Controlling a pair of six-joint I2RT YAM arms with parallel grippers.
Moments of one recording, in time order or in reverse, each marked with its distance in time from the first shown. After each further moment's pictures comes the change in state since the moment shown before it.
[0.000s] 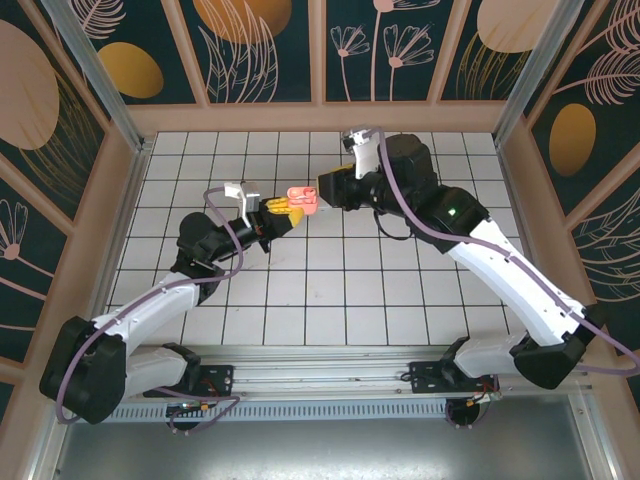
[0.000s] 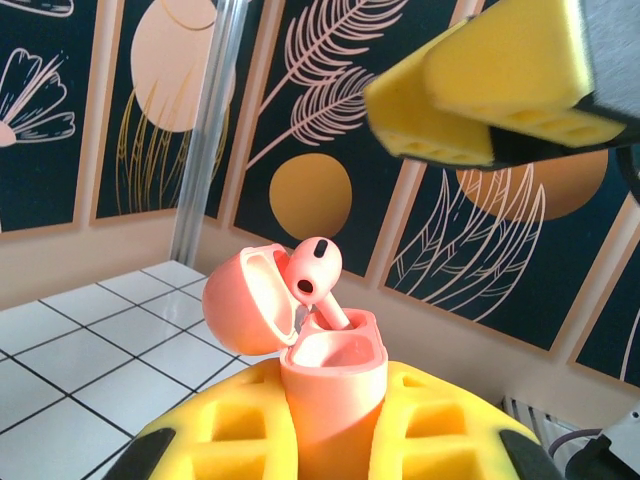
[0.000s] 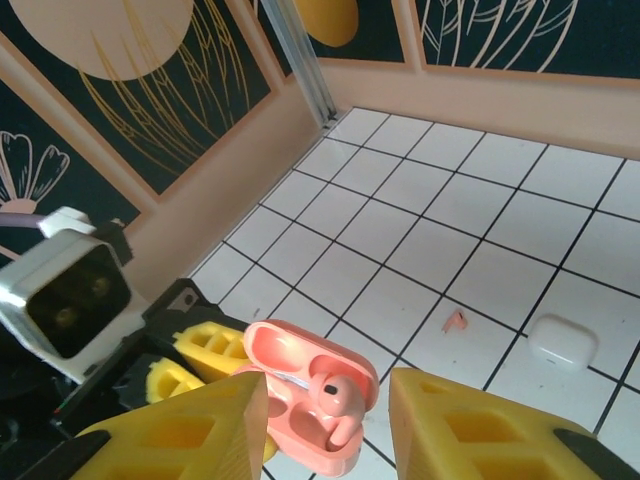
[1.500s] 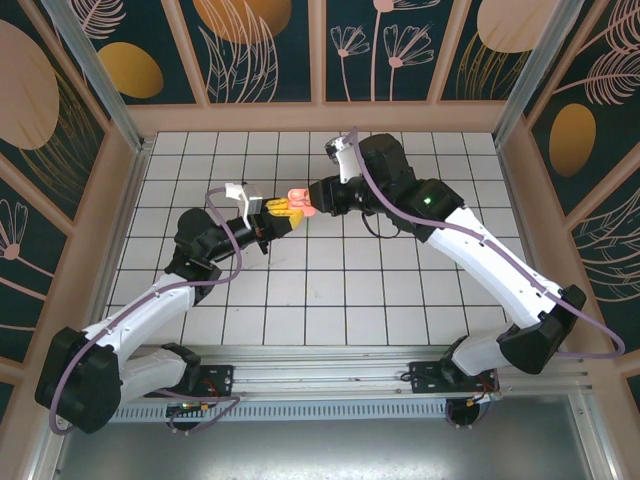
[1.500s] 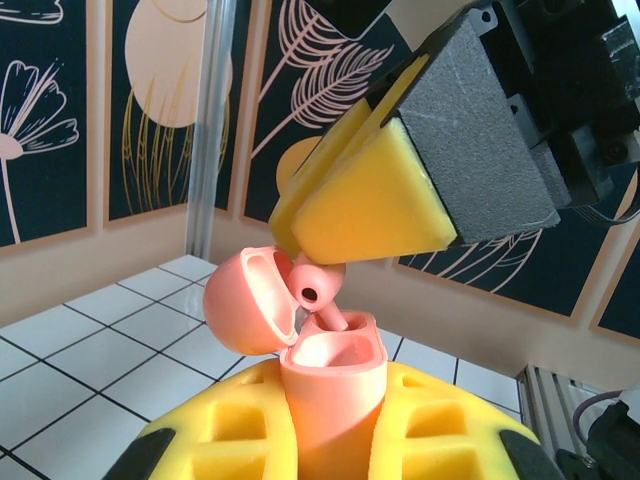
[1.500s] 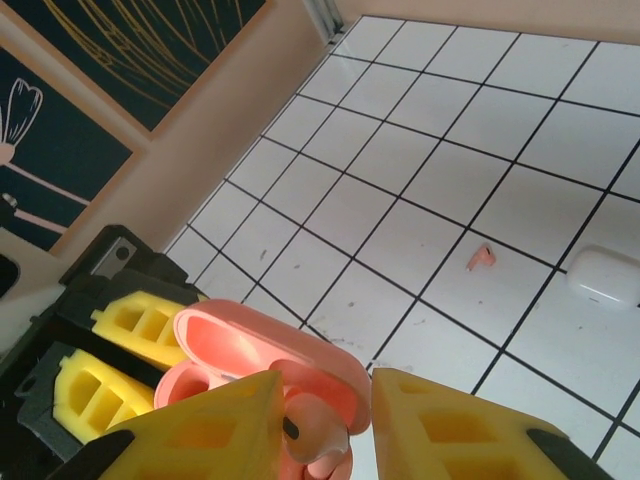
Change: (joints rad) left arm 0.000 -0.048 0.032 -0.148 0.012 0.121; right arm -0.015 0.095 0.004 -0.053 -0.097 0.026
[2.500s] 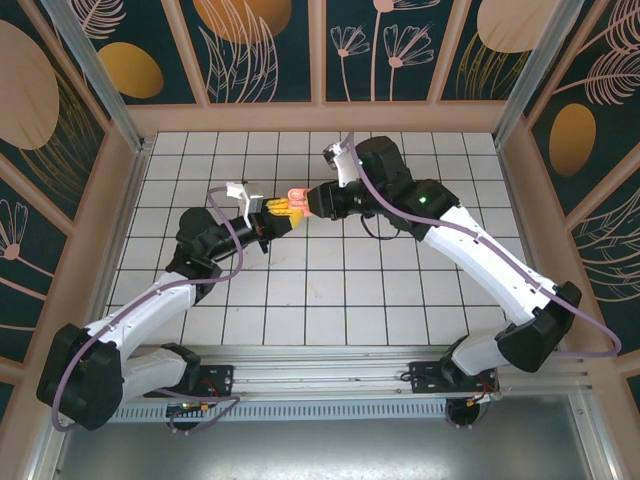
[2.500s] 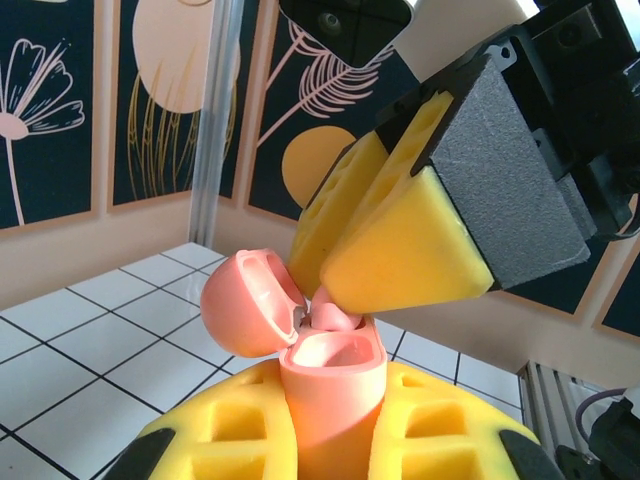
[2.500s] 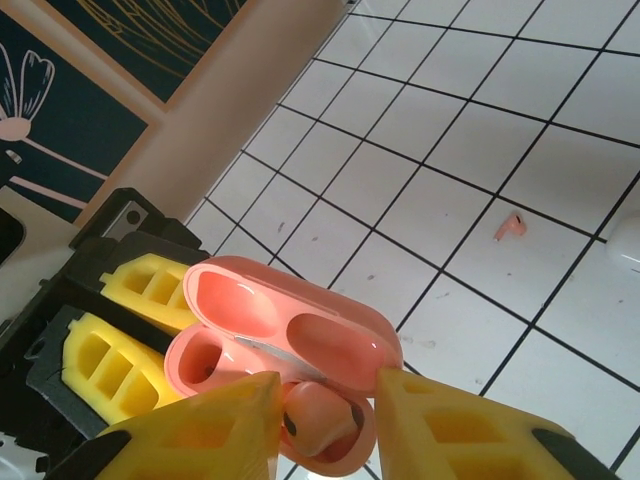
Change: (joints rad) left arm 0.006 0.018 0.000 -0.005 0.003 -0.009; right arm -0.007 0.021 -0.019 0.000 -0.073 0.024
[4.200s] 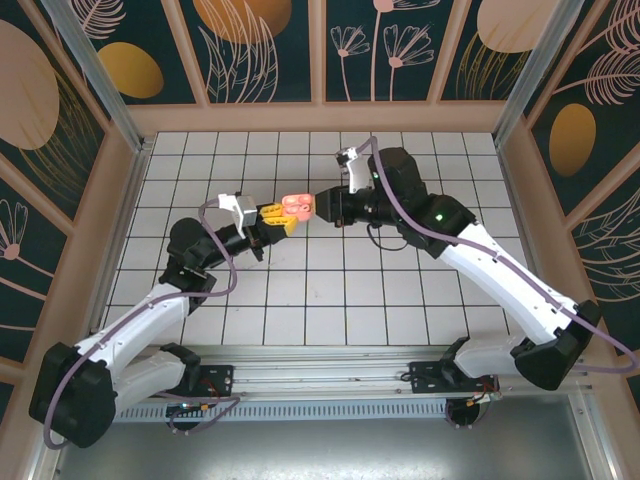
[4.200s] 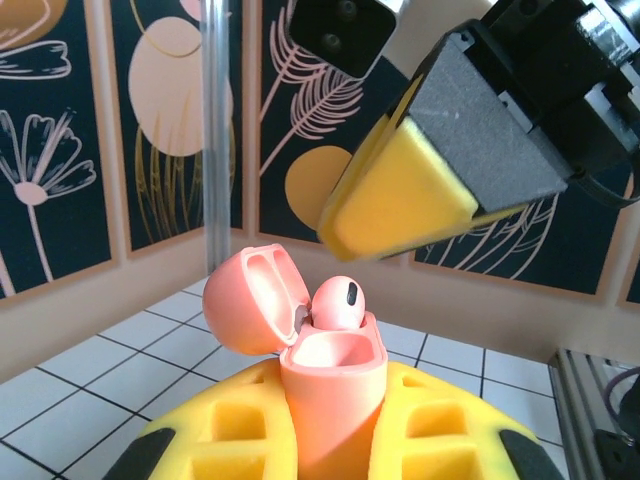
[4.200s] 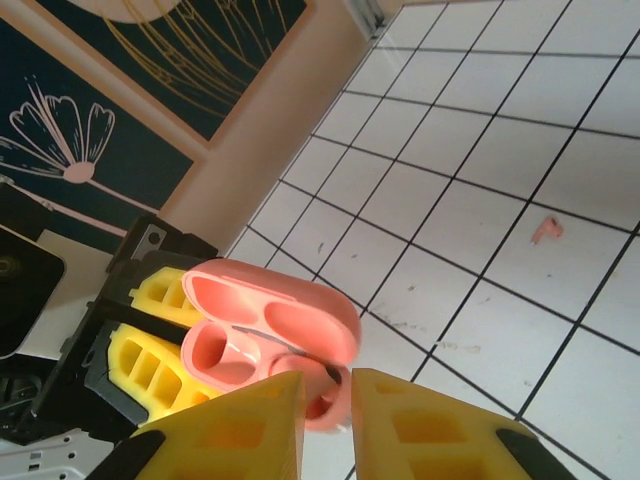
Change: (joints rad) left arm 0.000 -0.111 -0.061 0.008 -0.016 0.121; right arm 0.005 -0.141 -0.113 0.092 0.010 0.123
